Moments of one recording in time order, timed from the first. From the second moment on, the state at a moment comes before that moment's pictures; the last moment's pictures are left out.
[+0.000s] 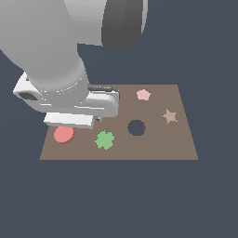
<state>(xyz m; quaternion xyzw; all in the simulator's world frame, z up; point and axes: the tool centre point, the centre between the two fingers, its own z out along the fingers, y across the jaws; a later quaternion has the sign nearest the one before) 0.042 -0.103 0.100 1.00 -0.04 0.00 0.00</state>
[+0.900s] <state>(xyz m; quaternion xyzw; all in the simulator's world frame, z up) 0.069 -0.177 0.049 1.00 -0.05 0.00 0.00</state>
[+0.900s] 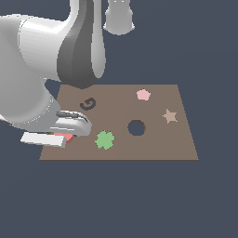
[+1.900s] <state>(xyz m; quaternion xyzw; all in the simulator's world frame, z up) 0.070 -0.176 0.031 1.00 -0.05 0.00 0.00</state>
